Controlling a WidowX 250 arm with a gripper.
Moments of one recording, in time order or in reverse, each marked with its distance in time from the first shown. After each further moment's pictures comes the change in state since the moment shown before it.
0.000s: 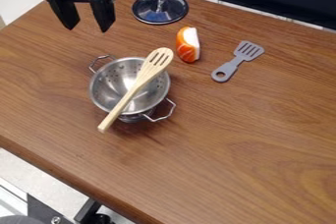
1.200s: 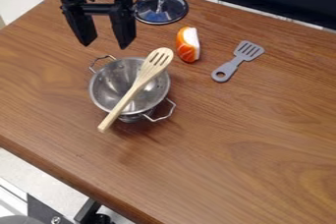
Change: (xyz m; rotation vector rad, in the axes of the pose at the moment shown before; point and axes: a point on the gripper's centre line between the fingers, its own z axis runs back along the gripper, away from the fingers) arm -0.040 -0.050 0.009 -0.043 0.104 -0.046
